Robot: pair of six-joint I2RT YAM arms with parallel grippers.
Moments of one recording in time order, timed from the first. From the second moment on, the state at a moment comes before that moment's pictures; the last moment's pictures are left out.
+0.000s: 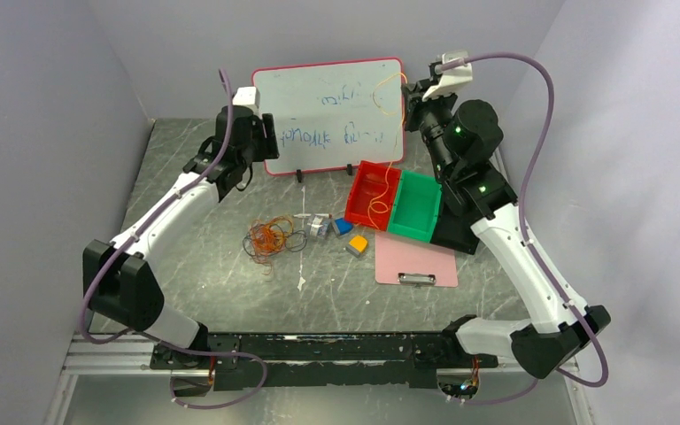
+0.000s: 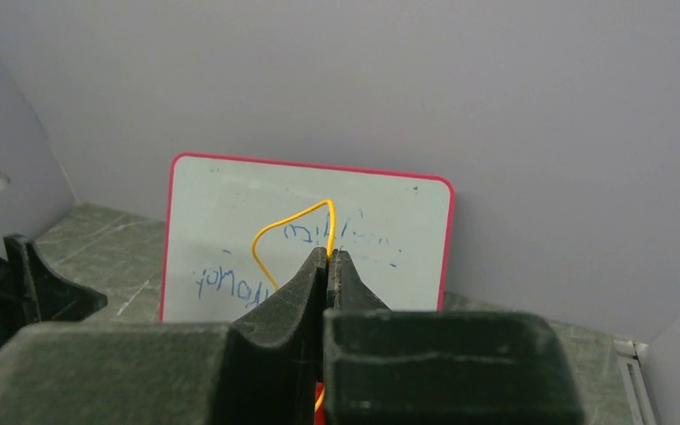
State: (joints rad) left arm -0.41 1.50 1.32 -0.22 -0.26 -0.28; right arm 0.52 1.23 1.46 -0.06 0.22 -0.08
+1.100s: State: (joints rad) left arm -0.40 1.57 1.25 -0.21 -0.22 -0.18; right arm 0.43 1.52 1.82 0.04 0.28 -0.11
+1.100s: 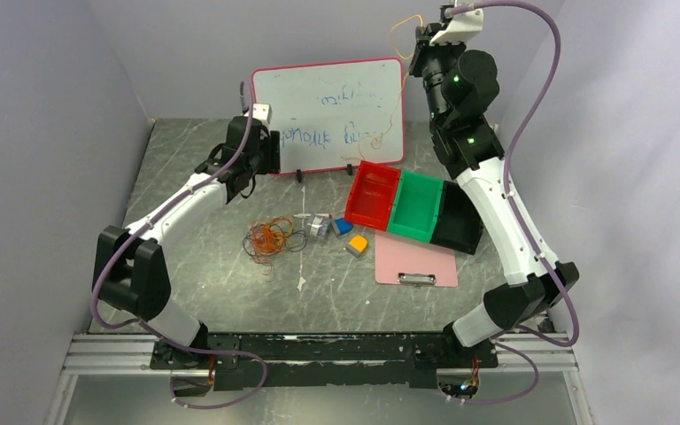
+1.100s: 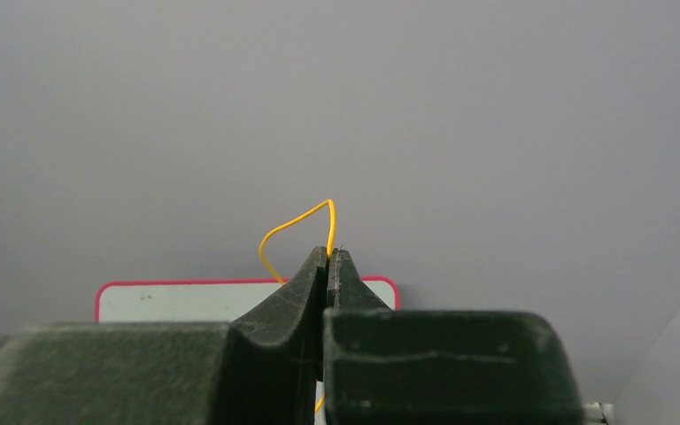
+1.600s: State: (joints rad) left arm -0.40 1.59 1.25 -0.21 -0.22 -0.18; right arm 0.41 1.51 1.82 0.06 0.21 -0.09
